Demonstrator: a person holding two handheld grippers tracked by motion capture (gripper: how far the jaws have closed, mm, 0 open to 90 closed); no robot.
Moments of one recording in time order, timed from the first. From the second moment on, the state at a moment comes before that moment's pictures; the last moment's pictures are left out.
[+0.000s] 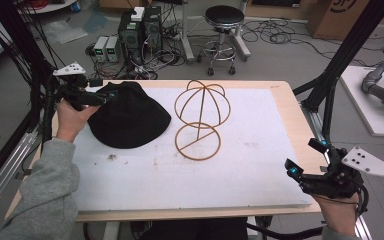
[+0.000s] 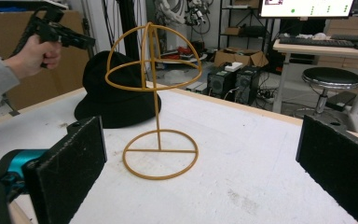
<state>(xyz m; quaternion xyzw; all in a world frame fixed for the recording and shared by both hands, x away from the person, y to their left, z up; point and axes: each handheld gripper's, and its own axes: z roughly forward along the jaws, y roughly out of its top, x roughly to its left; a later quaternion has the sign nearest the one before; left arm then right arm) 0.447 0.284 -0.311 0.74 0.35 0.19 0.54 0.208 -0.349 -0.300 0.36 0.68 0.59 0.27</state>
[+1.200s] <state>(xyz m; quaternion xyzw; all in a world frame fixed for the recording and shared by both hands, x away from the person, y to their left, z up) 0.484 0.273 -0.333 0.76 0.39 0.18 0.49 0.201 -0.361 -0.316 0.37 0.67 0.58 0.26</state>
